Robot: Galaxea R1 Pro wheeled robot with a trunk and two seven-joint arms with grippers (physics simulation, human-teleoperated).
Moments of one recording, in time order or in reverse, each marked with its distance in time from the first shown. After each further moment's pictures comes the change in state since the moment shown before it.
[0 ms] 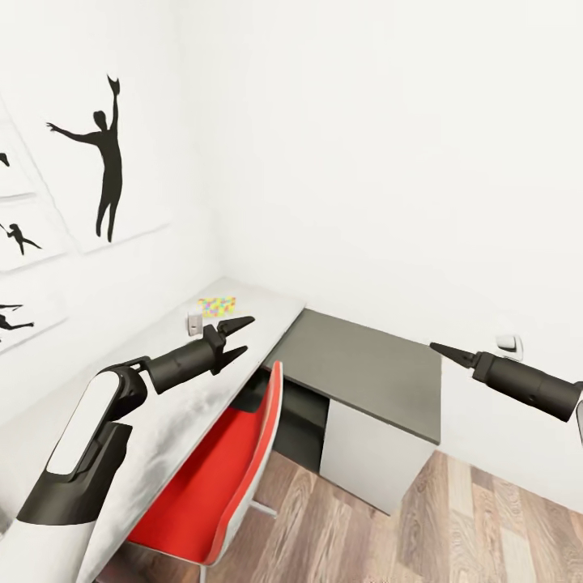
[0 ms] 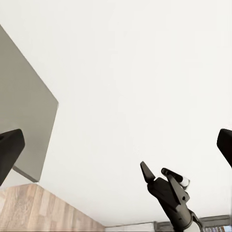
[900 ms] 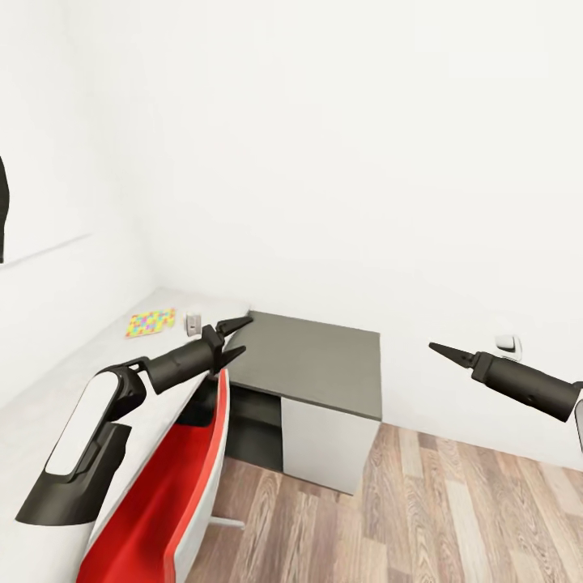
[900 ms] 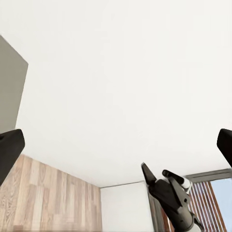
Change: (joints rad) left arm 0.003 0.001 0.006 0.000 -0.006 -0.002 -0.001; right arm 0.000 0.004 0.001 0.000 0.000 0.000 0.000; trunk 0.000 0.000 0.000
